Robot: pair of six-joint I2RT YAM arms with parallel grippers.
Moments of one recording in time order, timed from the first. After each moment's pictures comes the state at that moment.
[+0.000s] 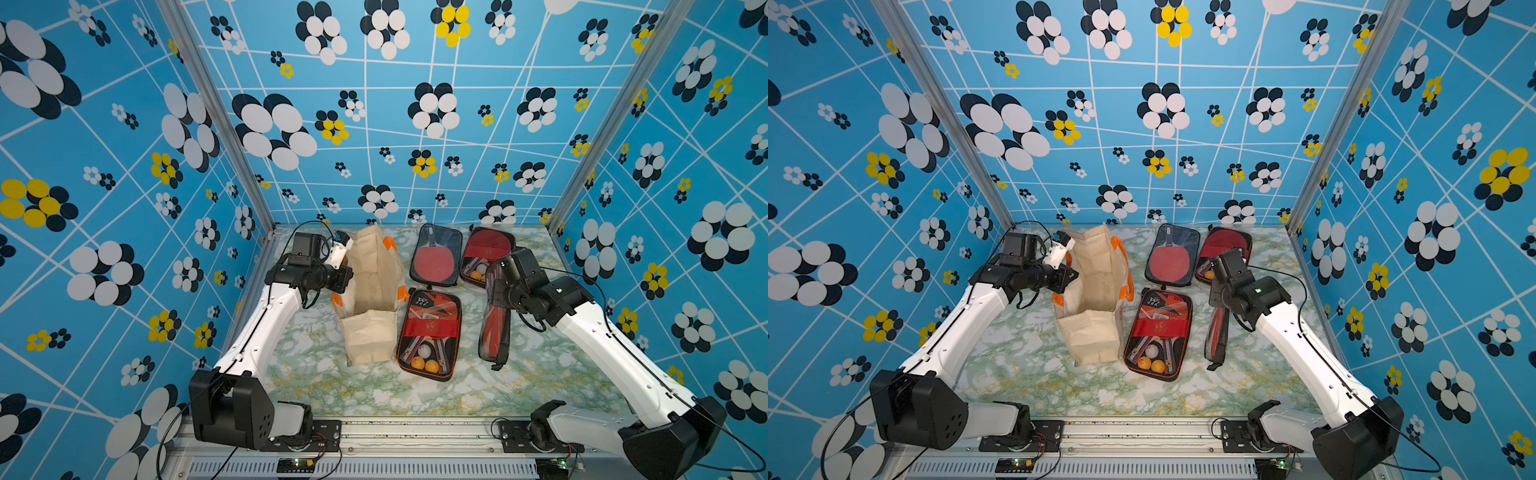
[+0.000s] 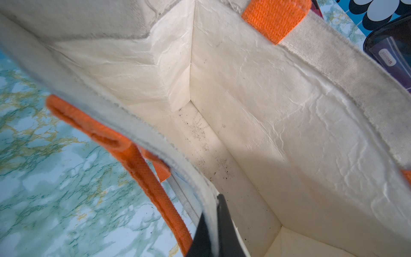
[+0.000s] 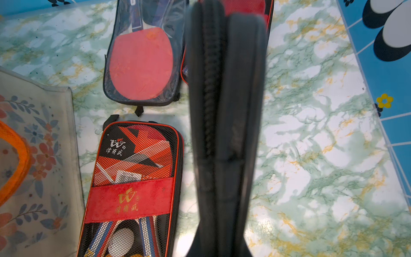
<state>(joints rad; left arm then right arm) -0.13 1.36 1.21 -0.68 0.41 0.17 0.44 1.21 1.20 -0.98 0.31 0.51</state>
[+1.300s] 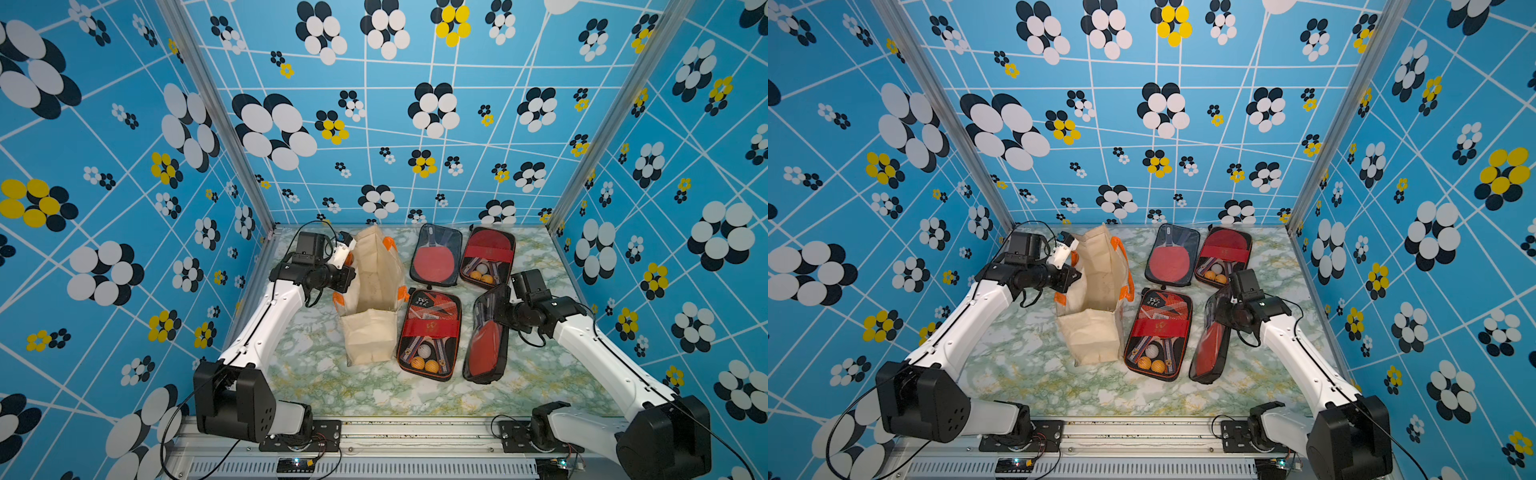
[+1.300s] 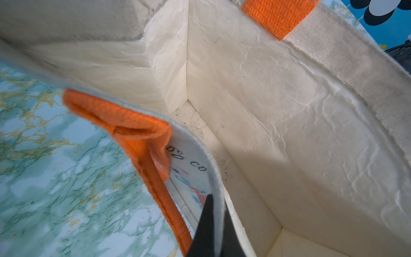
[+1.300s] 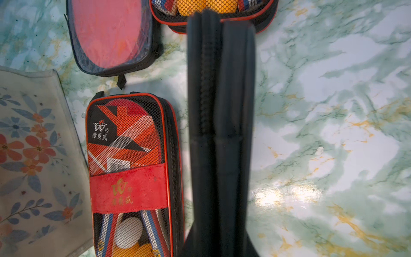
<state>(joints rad) -0.15 1.40 1.22 -0.67 0.41 0.17 0.25 1.18 0.87 -0.75 -0.02 0.57</state>
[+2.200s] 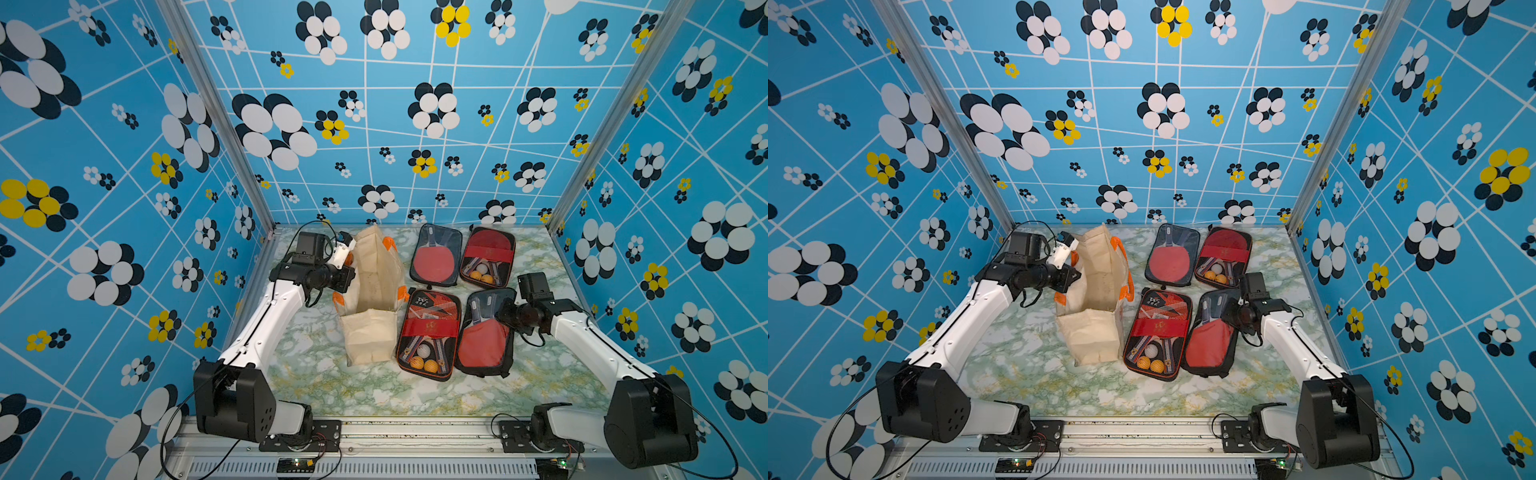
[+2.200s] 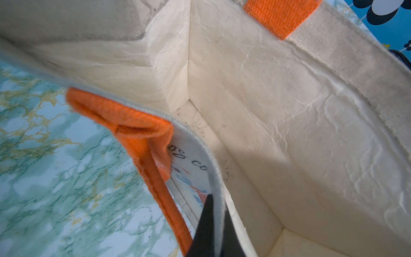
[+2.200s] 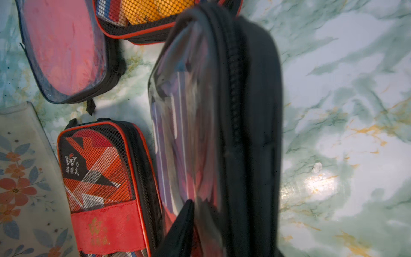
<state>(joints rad) -0.15 1.40 1.22 -0.67 0.40 0.17 0.10 1.29 0.79 -0.61 -0.08 0.58</state>
